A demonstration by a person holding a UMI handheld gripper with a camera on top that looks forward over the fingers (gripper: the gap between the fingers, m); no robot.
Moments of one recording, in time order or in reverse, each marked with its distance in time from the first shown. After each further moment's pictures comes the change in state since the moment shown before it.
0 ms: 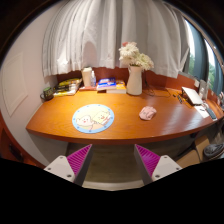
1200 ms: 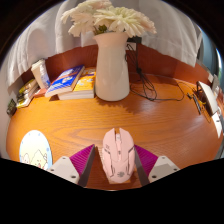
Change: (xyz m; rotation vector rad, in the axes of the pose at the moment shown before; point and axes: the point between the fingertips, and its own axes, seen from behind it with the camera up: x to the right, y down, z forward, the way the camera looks) arm 0.166 -0.104 0.311 -0.186 0.000 0.030
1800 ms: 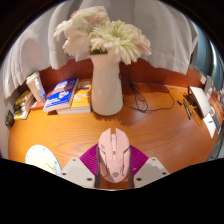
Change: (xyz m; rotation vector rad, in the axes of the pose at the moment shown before) arm 0.005 -0.048 -0.034 0.014 0.087 0.049
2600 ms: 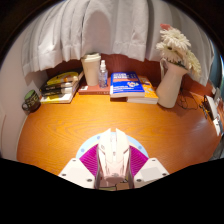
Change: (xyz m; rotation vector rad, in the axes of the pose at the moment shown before) arm -0.267 0.061 -0.056 0.010 -0.083 -0.104
